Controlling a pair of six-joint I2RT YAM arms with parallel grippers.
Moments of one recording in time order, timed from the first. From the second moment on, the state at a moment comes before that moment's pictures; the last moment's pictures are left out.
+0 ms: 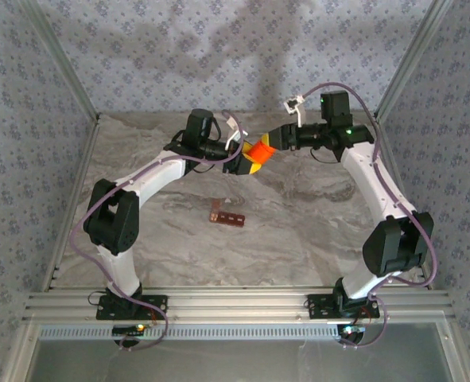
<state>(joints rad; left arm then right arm) -0.53 1.86 1.46 -0.06 1.14 0.04 0.21 1.58 1.53 -0.59 -0.94 0.09</state>
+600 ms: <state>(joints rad) -0.54 1.85 1.40 -0.07 0.97 0.09 0.23 1.59 1.38 -0.39 -0.83 0.40</state>
